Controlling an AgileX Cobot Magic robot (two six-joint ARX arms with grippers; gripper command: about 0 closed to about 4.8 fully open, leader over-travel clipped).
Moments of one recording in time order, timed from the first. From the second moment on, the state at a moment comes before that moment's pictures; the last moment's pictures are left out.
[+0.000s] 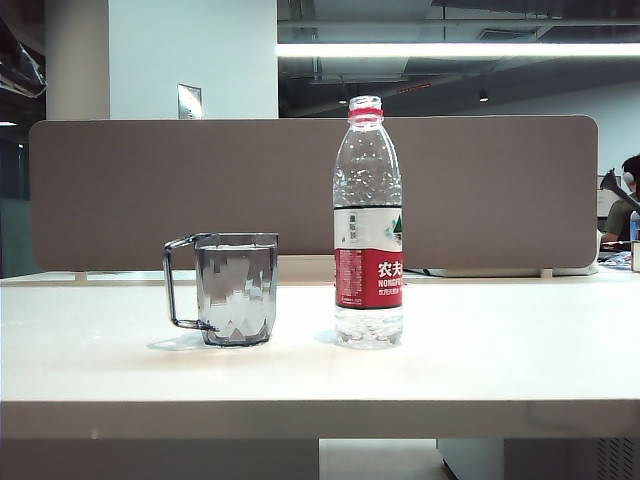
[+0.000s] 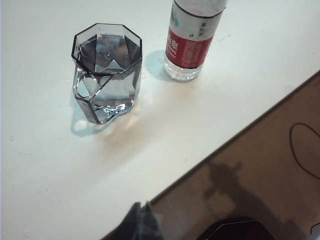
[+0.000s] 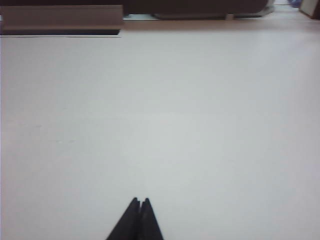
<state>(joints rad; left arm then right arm) -0.38 0.67 0.72 -0.67 0.29 0.10 0.05 0.00 0.01 -0.19 0.05 0.01</state>
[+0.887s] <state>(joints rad) -0.38 0.67 0.72 -0.65 0.07 0.18 0.04 0.00 0.01 -0.19 0.05 0.01</state>
